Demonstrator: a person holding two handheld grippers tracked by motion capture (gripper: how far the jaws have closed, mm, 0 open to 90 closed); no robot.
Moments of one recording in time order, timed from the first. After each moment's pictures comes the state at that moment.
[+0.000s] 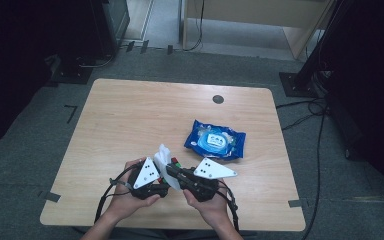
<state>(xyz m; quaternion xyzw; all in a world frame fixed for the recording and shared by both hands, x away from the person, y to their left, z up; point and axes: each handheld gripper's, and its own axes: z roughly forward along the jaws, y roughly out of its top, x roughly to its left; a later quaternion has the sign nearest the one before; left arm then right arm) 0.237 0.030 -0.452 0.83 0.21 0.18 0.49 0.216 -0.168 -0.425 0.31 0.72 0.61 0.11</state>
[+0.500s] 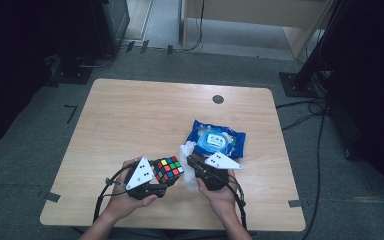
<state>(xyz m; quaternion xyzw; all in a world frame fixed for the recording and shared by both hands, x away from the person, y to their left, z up) 0.237 0.041 -0.442 0.81 0.21 0.18 0.52 0.249 -0.208 -0.462 0.42 0.71 0.53 0.17</state>
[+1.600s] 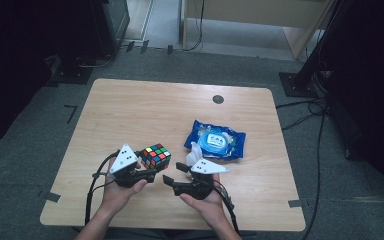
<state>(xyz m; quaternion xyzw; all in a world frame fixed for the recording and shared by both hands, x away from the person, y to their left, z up) 0.258 0.066 -0.437 0.76 0.32 0.15 0.54 0.235 -0.164 -0.474 0.37 0.72 0.58 0.06</state>
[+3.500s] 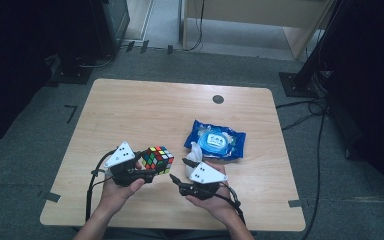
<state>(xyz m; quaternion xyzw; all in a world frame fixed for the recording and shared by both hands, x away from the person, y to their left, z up) 0.260 0.073 -0.429 0.75 0.32 0.10 0.57 0.235 -0.182 -0.468 0.29 0.77 0.53 0.20</state>
